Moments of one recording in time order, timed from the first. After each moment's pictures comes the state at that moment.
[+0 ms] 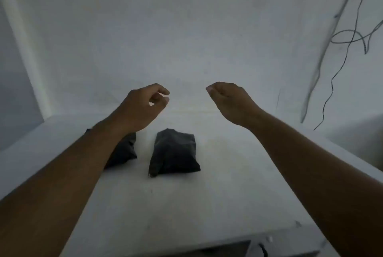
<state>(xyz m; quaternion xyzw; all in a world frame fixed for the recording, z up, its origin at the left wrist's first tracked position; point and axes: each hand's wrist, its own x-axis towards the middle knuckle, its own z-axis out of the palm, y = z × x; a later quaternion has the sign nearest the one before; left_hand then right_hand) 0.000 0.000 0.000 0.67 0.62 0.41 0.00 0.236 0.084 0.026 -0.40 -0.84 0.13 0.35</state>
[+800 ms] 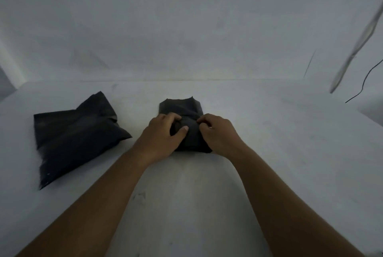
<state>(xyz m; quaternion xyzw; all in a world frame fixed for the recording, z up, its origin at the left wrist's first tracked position) 0.004 0.091 -0.155 0.63 0.71 0.30 0.12 0.180 0.157 -0.136 -0.47 -0.81 0.28 0.24</state>
